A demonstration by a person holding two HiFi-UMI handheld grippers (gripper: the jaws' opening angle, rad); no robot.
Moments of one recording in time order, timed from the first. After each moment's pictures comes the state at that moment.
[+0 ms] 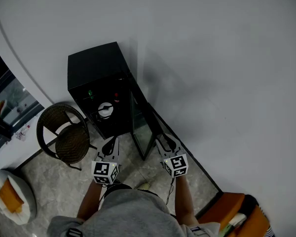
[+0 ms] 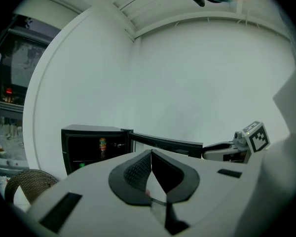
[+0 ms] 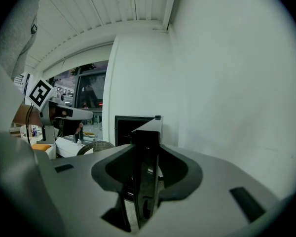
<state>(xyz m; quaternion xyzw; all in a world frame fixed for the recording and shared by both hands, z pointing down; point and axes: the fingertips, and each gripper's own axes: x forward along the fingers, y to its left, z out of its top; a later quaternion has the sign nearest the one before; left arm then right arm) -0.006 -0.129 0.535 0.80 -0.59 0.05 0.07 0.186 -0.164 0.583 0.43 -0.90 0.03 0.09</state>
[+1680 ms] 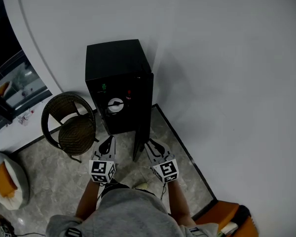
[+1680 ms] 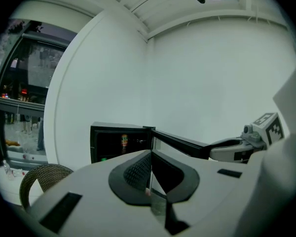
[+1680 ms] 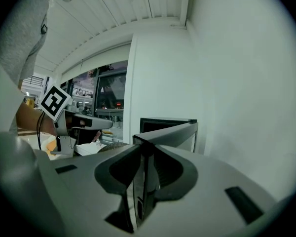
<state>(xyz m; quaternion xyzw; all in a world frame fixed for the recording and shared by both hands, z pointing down) -0.100 -0.107 0.548 0.76 -0.64 0.04 0.10 0.054 -0.126 0.568 0.33 -0.94 0.01 0.10</state>
